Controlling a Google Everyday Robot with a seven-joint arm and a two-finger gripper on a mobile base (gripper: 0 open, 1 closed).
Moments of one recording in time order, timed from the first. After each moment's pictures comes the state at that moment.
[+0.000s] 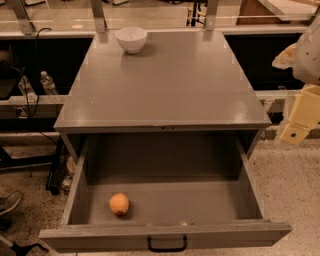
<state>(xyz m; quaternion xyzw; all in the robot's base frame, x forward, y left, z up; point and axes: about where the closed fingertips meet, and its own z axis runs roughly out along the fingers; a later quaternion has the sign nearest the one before) 0.438 -0.216 0.978 -0.60 0.78 -0.04 0.16</state>
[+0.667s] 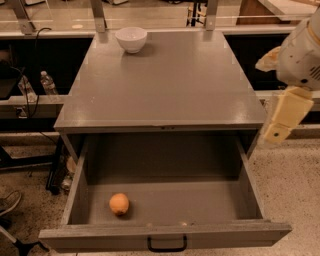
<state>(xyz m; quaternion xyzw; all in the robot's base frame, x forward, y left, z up) 0.449 -0.194 0.968 -0.62 0.76 -0.01 0.18</state>
